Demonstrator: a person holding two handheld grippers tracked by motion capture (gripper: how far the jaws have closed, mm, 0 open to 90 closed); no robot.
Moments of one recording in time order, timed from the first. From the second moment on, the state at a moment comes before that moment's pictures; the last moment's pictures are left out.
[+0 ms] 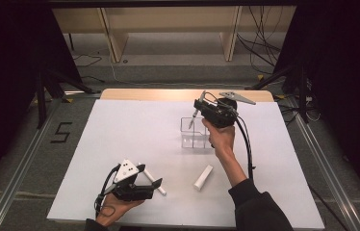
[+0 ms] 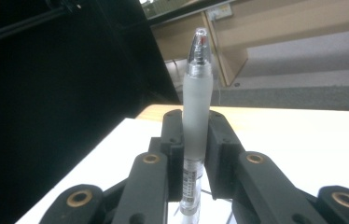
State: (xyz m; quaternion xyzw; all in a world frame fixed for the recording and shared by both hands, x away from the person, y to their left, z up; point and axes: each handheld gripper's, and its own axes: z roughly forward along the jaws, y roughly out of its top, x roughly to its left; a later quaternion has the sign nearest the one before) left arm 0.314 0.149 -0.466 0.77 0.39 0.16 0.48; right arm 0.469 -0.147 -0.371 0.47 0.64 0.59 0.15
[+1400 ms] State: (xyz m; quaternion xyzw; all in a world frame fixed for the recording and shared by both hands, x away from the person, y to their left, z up) left arm 0.316 0.154 -0.464 0.76 0.40 0.18 0.48; right arm 0.482 -0.124 -0.394 0.47 0.69 0.53 0.17
